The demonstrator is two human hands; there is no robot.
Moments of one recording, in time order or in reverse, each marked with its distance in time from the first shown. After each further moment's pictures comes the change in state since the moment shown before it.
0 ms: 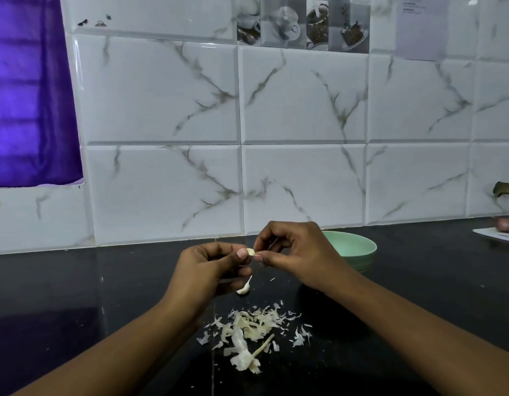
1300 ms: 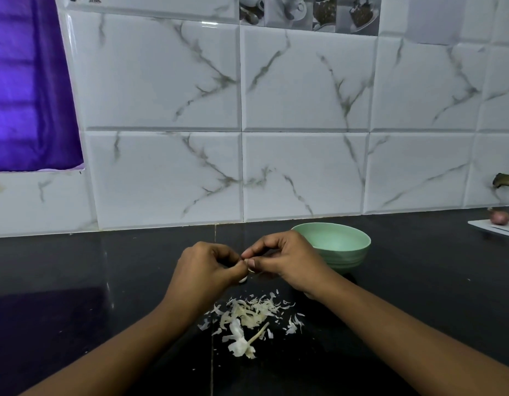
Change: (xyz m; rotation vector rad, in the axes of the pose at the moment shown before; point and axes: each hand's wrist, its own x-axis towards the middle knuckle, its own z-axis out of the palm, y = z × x) left_hand -0.006 0.005 -0.003 0.821 0.043 0.268; right_hand -0.003 0.000 0.020 0.327 -0.059 0.403
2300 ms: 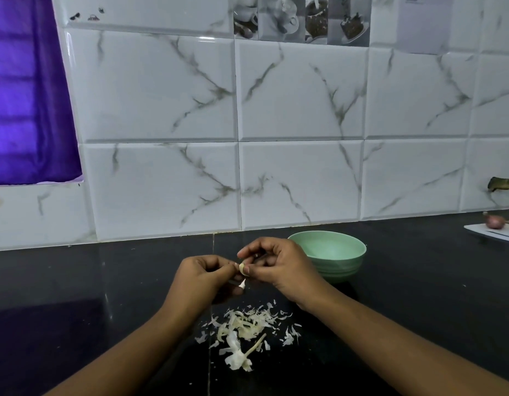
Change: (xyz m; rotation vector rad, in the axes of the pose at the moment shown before) left_hand 0.002 -0.001 0.003 -0.568 -0.063 -0.306; right_hand -0.001 0.000 0.002 0.057 0.053 -0.079
